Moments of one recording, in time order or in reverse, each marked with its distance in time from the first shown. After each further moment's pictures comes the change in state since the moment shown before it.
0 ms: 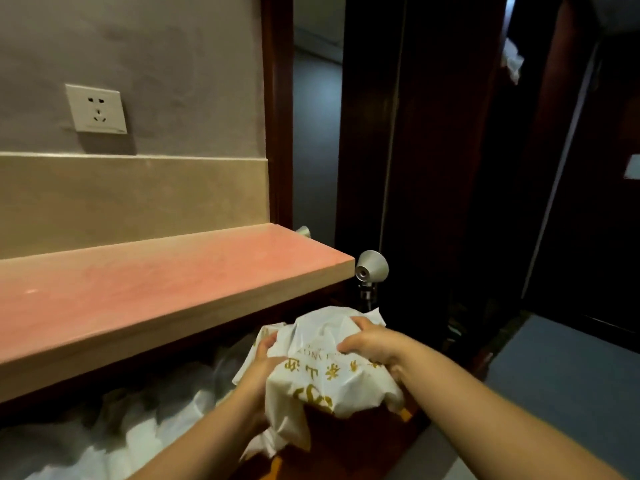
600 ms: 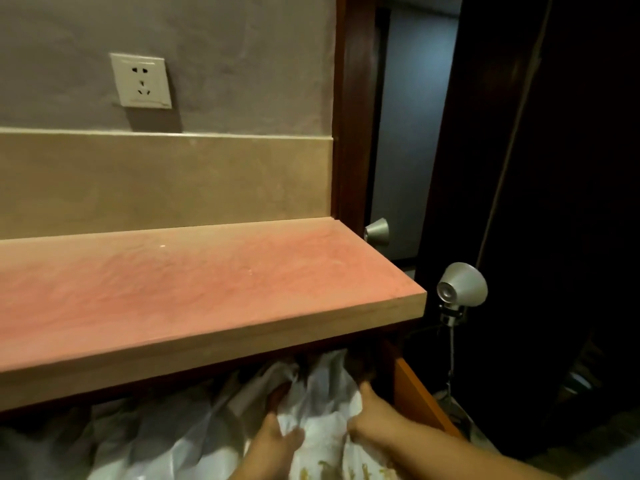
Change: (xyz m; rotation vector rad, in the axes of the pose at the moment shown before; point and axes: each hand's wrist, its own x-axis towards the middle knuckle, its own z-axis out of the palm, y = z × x) left_hand 0.110 -0.049 -0.018 0.678 0.349 0.037; right_hand 0.171 0.038 0.024 -0.392 -0.408 -0.098
